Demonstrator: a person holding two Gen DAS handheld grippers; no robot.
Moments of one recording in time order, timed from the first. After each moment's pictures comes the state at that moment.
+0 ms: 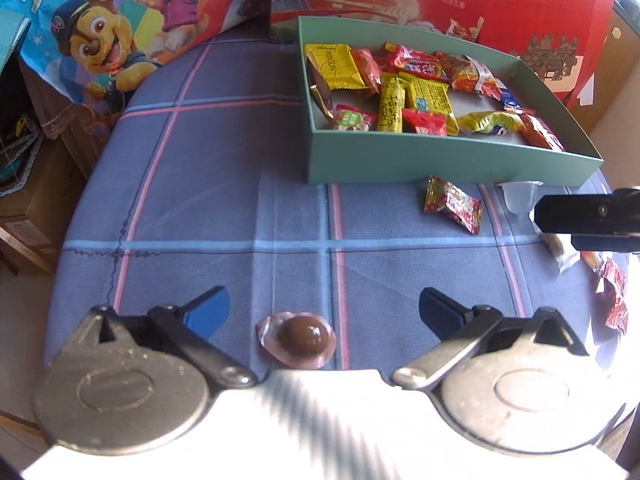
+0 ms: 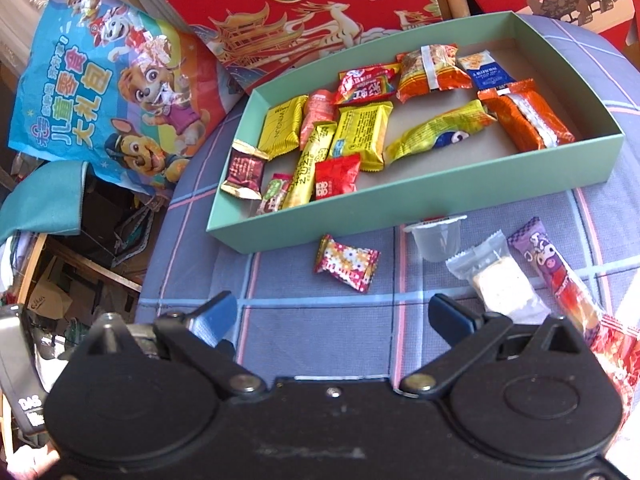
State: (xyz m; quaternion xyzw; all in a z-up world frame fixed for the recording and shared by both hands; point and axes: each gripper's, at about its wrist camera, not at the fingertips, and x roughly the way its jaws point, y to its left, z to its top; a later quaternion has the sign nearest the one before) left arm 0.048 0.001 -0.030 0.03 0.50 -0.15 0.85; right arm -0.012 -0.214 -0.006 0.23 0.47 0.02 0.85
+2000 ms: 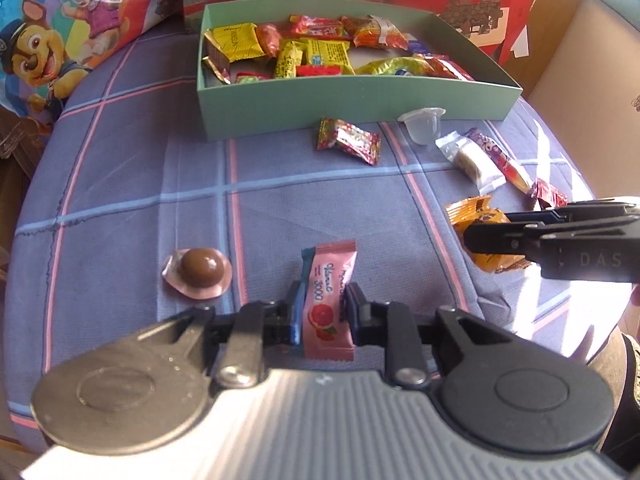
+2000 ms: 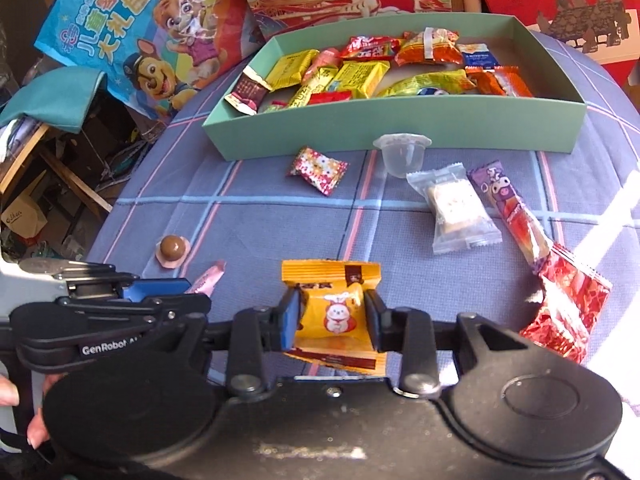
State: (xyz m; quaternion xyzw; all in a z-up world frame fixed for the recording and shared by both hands) left arm -0.003 -0.035 -0.030 0.06 0.50 -0.23 0.83; right arm -0.079 -0.218 -0.012 0.13 0.45 0.04 0.88
